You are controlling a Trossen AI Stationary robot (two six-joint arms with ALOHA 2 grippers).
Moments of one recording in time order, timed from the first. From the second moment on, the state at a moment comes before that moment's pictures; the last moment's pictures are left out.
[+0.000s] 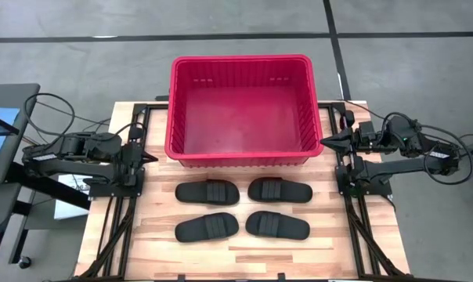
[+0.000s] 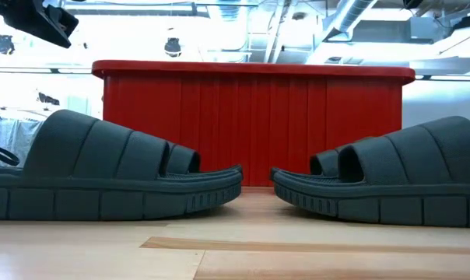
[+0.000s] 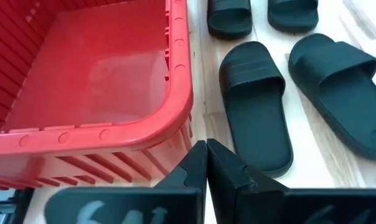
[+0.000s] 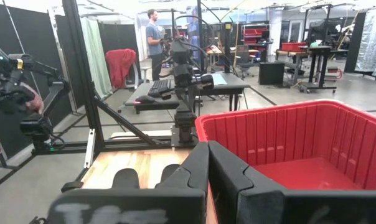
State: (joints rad) left arm 0.00 0.39 0.78 -1.03 -0.11 0.16; right arm 0.00 0.39 0.79 -0.40 0.00 0.00
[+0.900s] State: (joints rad) left arm 0.00 0.39 0.80 -0.77 0.19 -0.08; right arm 0.00 0.39 0.79 -0.40 0.00 0.00
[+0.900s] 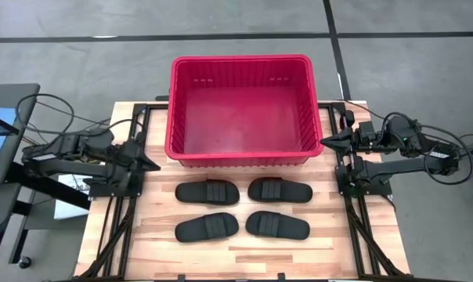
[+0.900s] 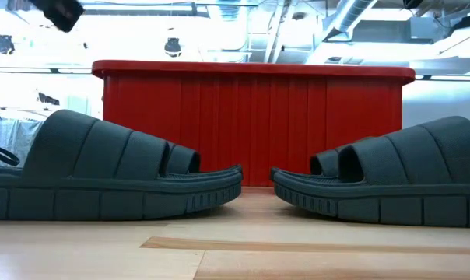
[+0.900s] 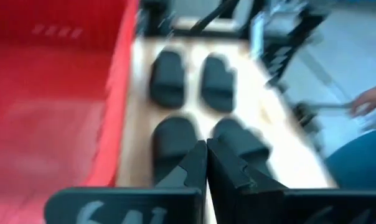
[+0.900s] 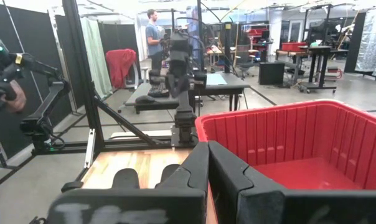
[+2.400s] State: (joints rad) left arm -0.11 0.60 0.88 -0.62 0.56 -0.34; right arm 0.00 0.39 0.79 -0.40 0.00 0.00
